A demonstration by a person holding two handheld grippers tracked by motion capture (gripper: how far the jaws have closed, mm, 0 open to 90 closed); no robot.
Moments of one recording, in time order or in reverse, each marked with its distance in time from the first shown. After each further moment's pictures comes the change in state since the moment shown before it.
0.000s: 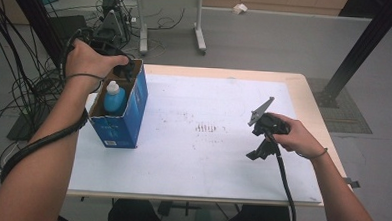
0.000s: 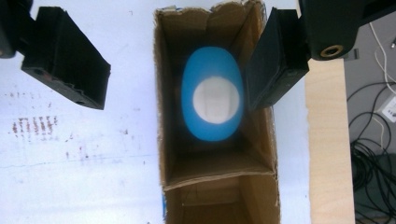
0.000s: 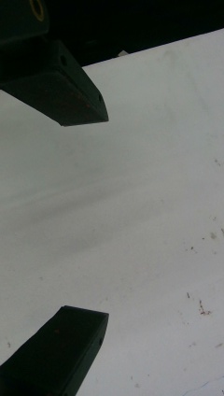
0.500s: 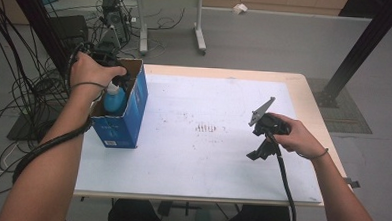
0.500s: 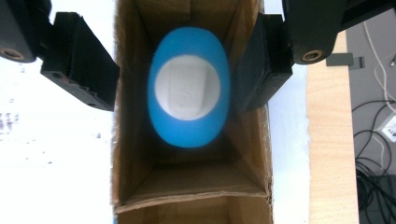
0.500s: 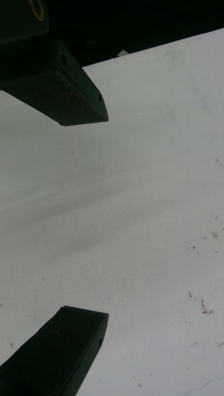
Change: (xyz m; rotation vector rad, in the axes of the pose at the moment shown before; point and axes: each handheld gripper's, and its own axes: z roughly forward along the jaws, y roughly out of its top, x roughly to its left) left arm 0.018 0.001 0.041 0.053 0.022 -0.045; right arm 0.000 -0.002 0.000 -0.003 -0.006 0.005
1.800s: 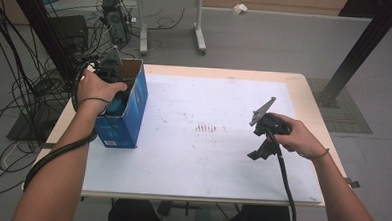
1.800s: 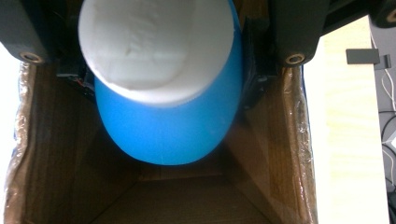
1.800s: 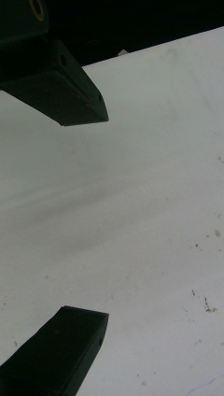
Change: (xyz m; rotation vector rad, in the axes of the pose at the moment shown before) left arm 0.007 -0.009 0.063 0.055 0.009 -0.022; right arm -0.001 -0.002 -0.001 0.004 0.000 0.006
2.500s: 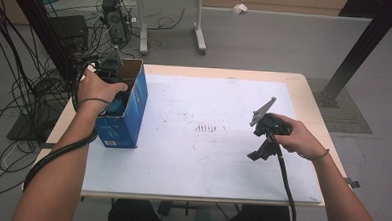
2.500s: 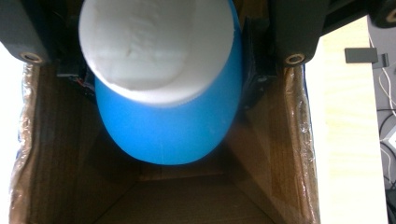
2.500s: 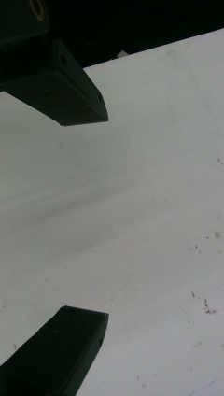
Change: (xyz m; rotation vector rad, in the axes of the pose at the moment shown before) left arm -0.002 -0.001 0.000 -0.006 0.007 0.002; right arm 0.001 -0.001 0.000 -0.006 0.002 0.004
